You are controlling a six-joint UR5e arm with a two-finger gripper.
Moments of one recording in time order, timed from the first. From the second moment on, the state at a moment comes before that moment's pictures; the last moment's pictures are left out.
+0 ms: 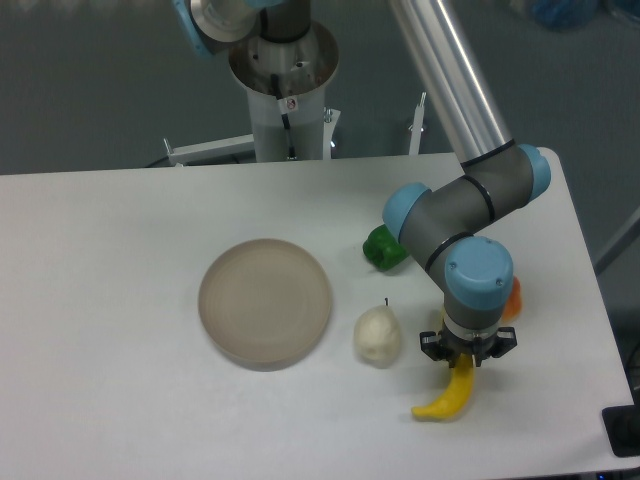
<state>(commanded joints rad) 2.36 -2.27 -1.40 -0.90 1.67 0.56</state>
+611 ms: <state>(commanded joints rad) 2.37 -2.22 -1.30 -0.90 1.66 0.58</state>
